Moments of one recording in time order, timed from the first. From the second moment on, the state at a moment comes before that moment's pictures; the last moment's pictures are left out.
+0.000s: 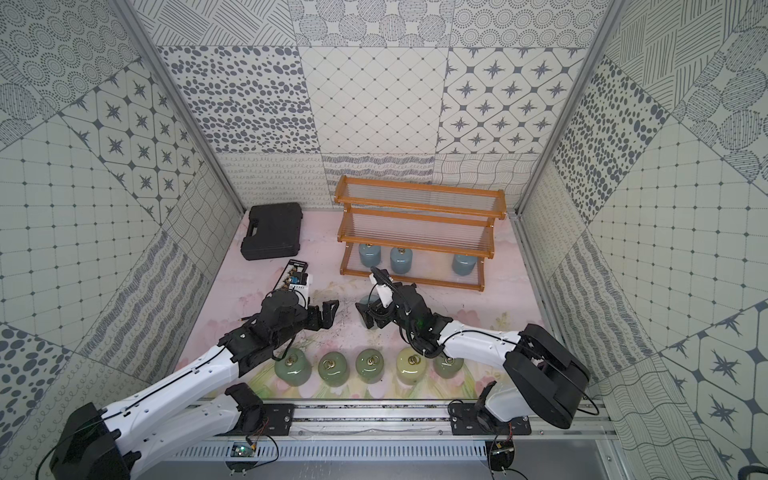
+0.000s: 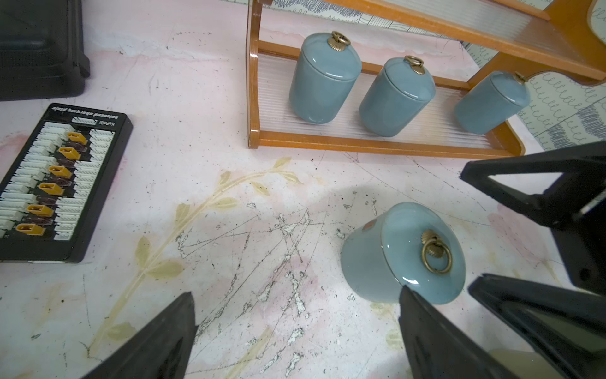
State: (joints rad) left arm -0.66 0.91 0.50 -0.16 -0.15 -0.41; right arm 0.86 1.38 0.61 0.39 0.04 0.16
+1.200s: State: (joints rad) left arm -0.59 1.47 0.92 -0.18 0.02 -0.23; right arm 0.64 1.10 0.61 0.04 0.08 0.26
